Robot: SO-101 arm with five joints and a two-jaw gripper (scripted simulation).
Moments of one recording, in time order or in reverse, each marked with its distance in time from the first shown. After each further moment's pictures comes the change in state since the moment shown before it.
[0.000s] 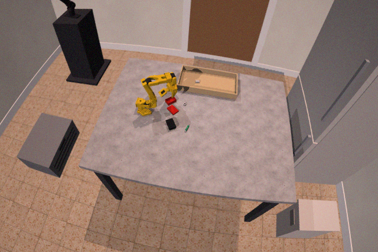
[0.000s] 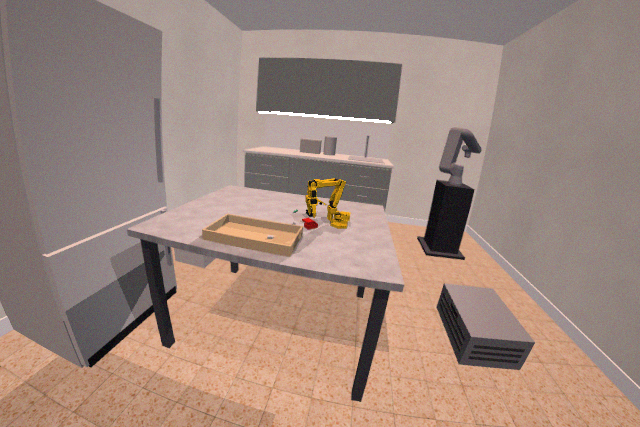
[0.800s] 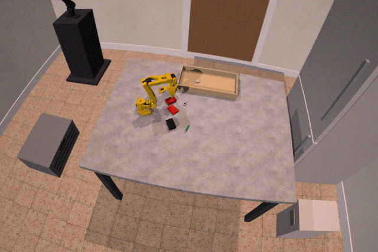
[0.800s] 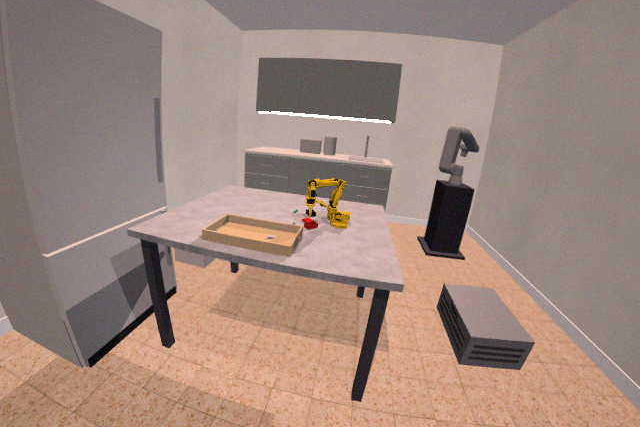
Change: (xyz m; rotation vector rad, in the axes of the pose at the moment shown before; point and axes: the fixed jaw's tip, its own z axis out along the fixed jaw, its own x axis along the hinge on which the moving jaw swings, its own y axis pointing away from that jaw) arm -0.004 0.004 0.000 0.001 0.000 0.454
